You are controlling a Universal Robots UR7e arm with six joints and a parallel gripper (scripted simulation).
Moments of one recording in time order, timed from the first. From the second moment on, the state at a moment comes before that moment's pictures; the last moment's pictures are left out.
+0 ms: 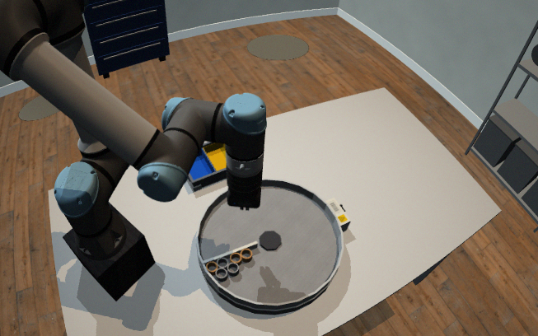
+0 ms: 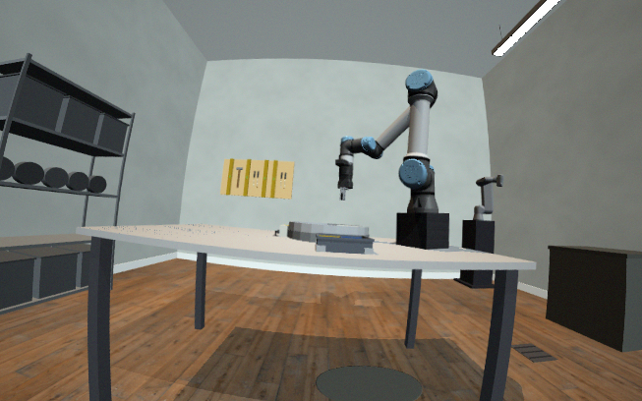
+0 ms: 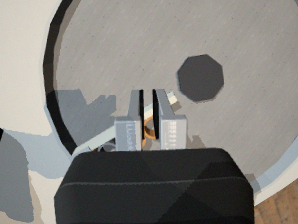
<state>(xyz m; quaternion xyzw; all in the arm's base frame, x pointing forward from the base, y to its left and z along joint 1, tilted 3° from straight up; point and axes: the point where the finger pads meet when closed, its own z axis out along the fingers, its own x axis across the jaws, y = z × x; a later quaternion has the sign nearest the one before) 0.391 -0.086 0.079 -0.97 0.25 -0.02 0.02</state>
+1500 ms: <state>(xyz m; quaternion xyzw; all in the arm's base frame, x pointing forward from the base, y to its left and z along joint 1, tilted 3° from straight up) 0.379 -0.151 -0.003 -0.97 0.25 -0.02 0.02</state>
